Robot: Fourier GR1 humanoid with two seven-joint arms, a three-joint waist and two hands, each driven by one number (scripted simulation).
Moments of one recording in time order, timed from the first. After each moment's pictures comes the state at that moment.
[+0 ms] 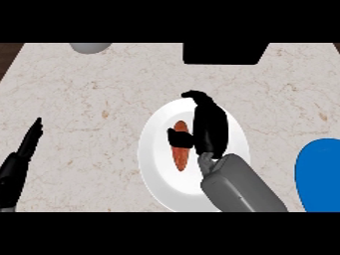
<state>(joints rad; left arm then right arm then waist) 0.10 0.35 0.03 -1.49 -0.13 0.07 -0.14 -0.51 -0.01 0.52 -1.36 0.81 -0.44 0.88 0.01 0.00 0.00</state>
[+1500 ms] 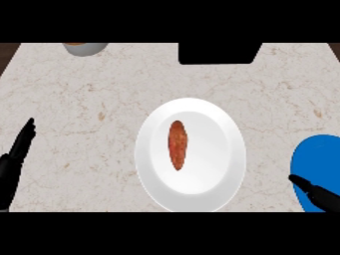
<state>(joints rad) 0.11 0.33 0.08 -1.51 -0.14 0.05 -0.13 0.30 -0.37 0.04 -2.00 0.02 -0.59 0.04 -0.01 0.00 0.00</state>
